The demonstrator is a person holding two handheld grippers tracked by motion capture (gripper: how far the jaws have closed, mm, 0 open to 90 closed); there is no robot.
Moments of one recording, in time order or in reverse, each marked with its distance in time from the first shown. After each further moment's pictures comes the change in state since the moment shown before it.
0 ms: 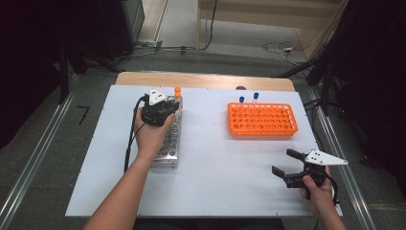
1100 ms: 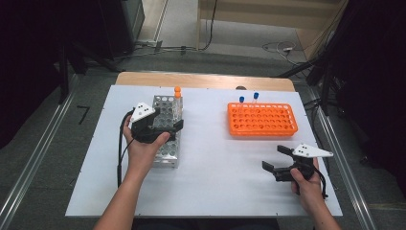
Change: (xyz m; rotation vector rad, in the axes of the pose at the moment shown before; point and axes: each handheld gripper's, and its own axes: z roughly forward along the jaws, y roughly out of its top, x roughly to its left) left arm -0.018 -0.019 -0.062 -0.101 -0.148 -0.099; right arm 0.008 0.013 0.029 0.050 -0.003 0.023
